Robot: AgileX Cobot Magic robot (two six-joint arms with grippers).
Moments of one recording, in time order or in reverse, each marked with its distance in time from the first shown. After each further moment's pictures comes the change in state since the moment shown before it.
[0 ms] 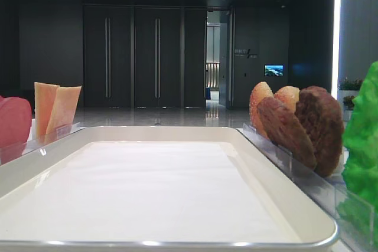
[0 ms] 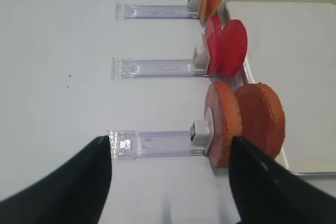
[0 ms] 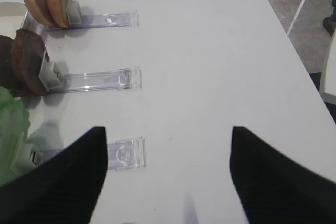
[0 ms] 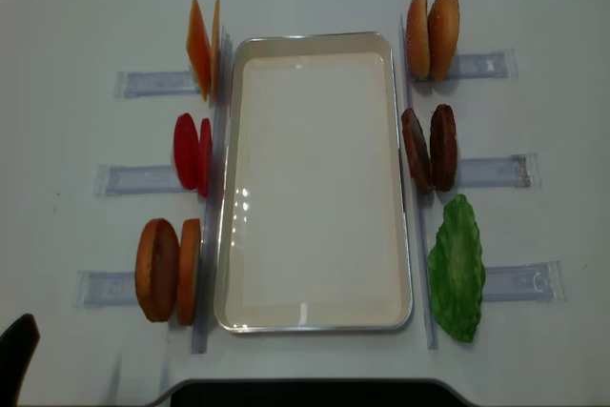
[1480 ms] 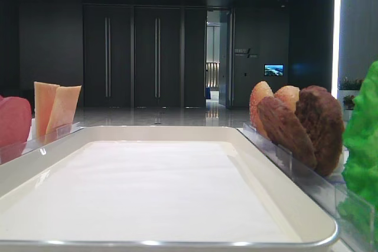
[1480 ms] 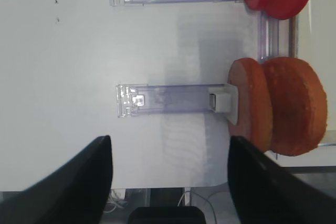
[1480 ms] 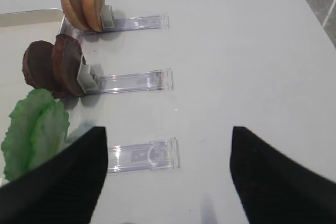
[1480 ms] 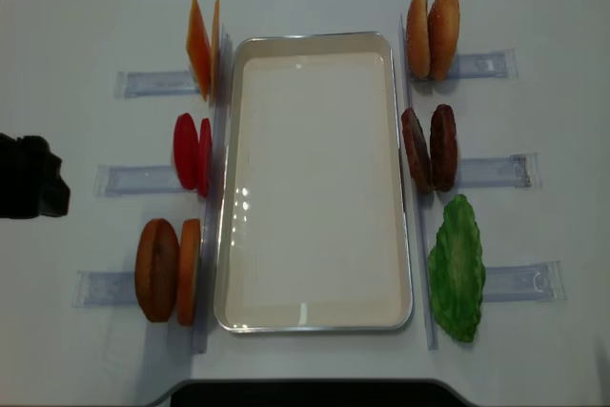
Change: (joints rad) left arm 0.000 1.079 -0.456 0.050 0.129 0.000; right arm 0.000 0.000 0.000 0.103 -0.001 0.000
